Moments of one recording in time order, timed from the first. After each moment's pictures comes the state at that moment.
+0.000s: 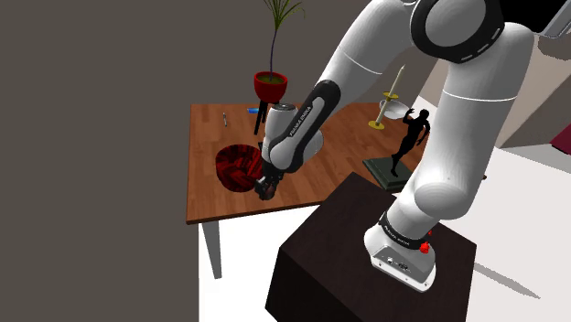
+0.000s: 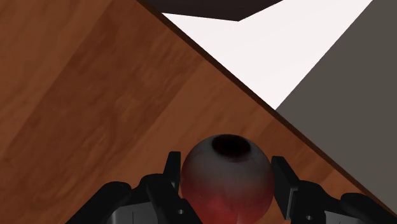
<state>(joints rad) 0.07 0.26 0.19 -2.59 0.18 2.84 0.03</state>
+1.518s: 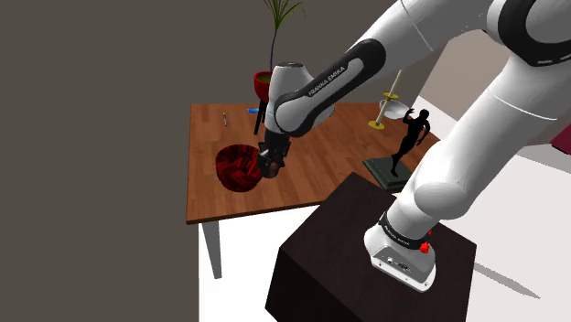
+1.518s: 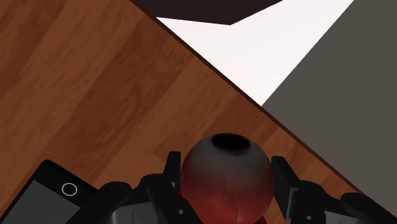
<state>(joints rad) 0.06 -0.08 0.19 -2.59 0.19 2.51 0.04</state>
